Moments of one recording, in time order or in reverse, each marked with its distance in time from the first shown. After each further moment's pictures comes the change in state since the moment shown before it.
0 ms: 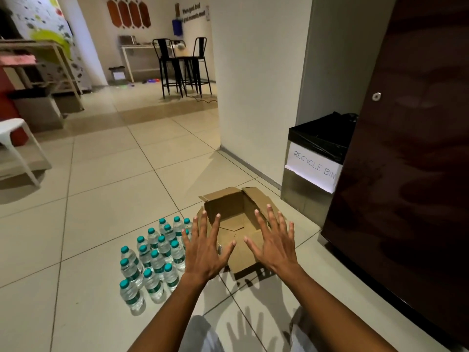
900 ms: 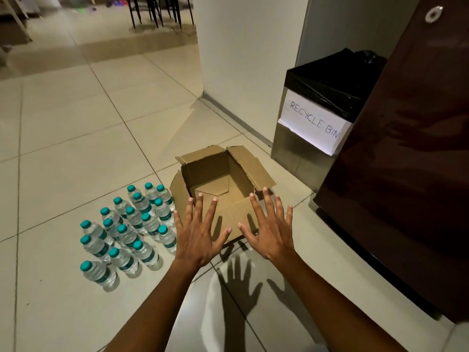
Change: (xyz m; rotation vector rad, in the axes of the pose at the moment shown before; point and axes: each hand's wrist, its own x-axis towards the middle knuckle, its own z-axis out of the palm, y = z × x) left_hand 0.042 0.020 0.088 0.042 -0.132 0.060; right_hand 0.025 0.057 0.069 -0.017 -0.138 0.043
